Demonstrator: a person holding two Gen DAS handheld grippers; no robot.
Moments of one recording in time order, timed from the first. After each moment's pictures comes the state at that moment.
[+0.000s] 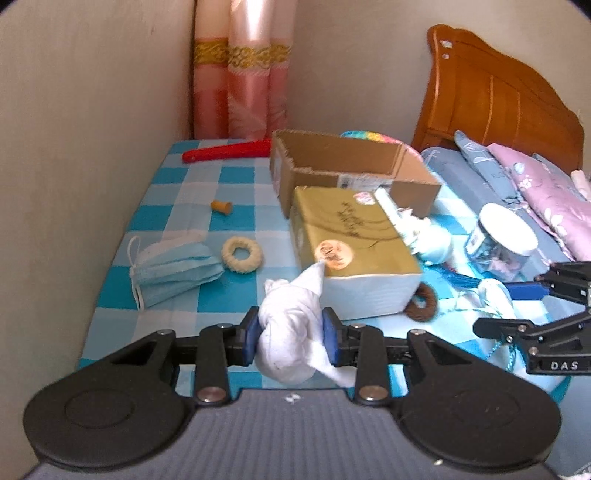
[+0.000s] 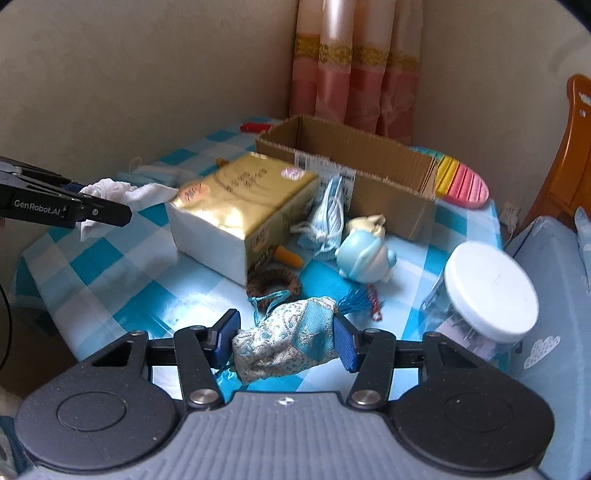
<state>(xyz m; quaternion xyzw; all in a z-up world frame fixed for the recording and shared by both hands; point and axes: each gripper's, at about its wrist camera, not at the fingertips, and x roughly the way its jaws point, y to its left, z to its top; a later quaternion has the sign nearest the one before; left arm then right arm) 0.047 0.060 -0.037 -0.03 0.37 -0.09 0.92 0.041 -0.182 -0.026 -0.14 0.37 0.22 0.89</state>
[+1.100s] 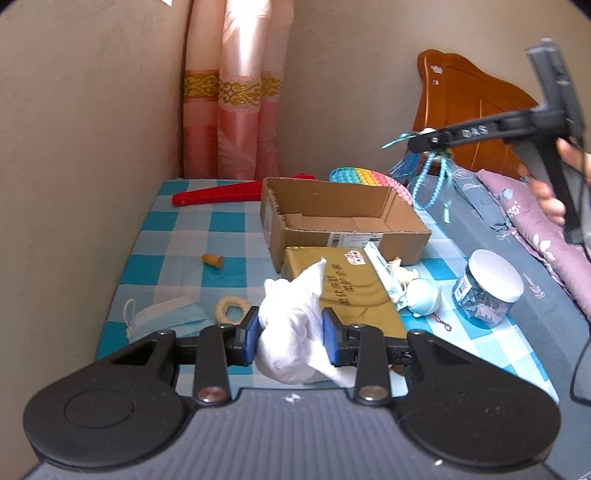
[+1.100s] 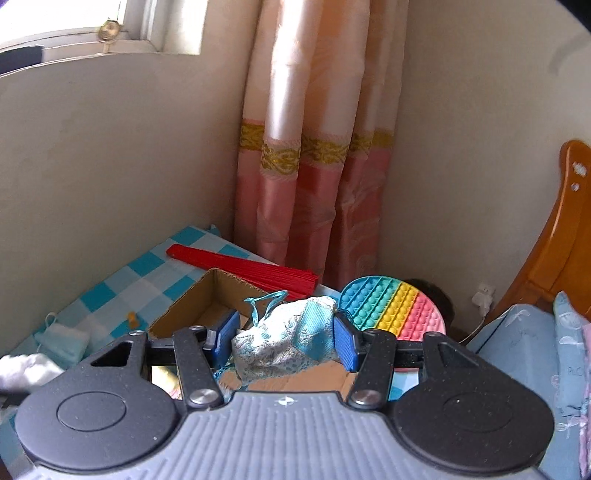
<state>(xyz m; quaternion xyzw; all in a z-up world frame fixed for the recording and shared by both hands) 0.068 0.062 0.001 -0.04 0.33 -0.11 0.94 0.237 -0.179 0.082 -0.15 0.31 0.20 0.92</state>
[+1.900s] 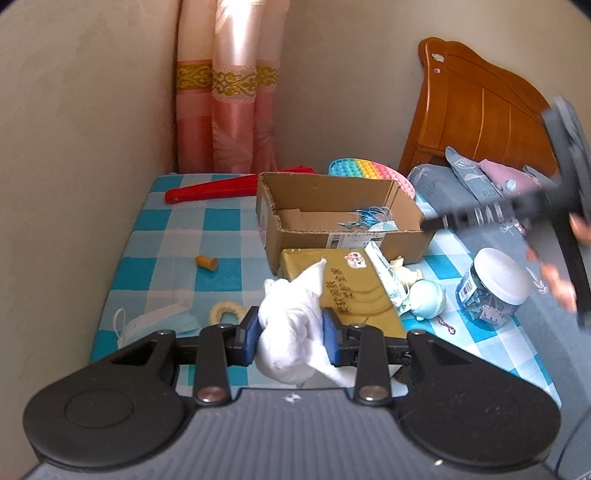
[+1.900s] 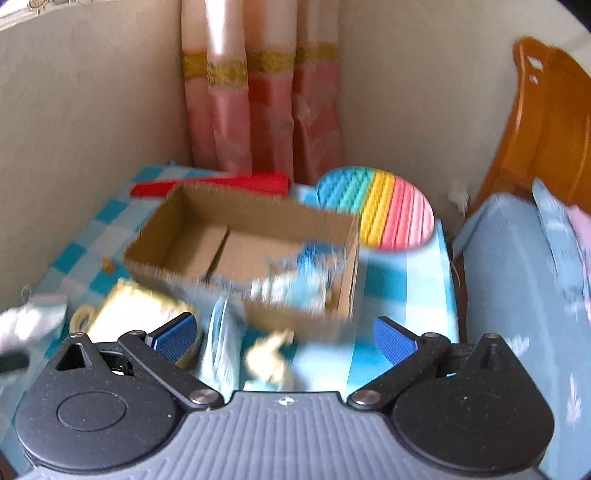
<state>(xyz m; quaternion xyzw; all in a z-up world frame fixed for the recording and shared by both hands) 0.089 0.056 0.001 -0.03 0.35 -0.11 0.93 0.192 -0.187 0.018 -0.08 0.41 0.09 0.90</state>
